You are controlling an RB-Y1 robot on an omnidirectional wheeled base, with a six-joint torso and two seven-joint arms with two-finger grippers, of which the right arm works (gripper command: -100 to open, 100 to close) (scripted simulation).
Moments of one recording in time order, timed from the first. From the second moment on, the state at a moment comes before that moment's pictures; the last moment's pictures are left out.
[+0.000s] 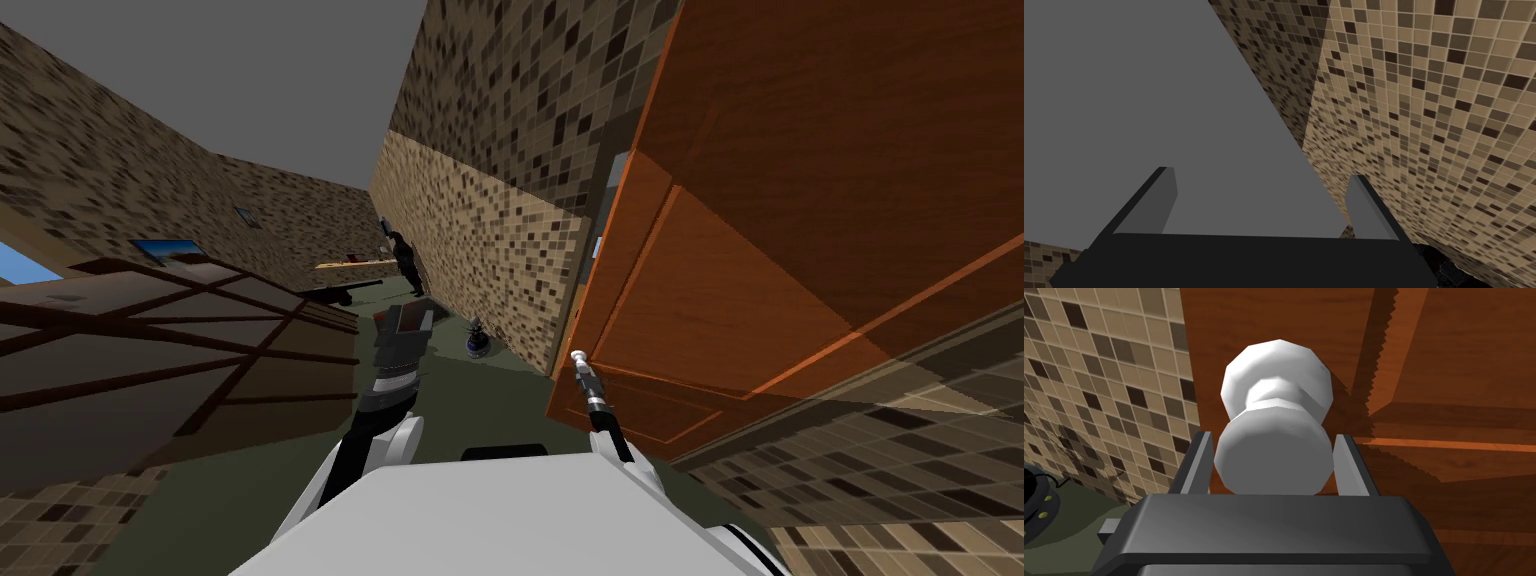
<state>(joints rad) -0.04 -0.31 0.04 -0.64 -0.37 -0.85 -1.64</state>
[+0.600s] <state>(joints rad) 0.01 -0.35 0.11 -0.68 -0.33 -0.87 -1.71</state>
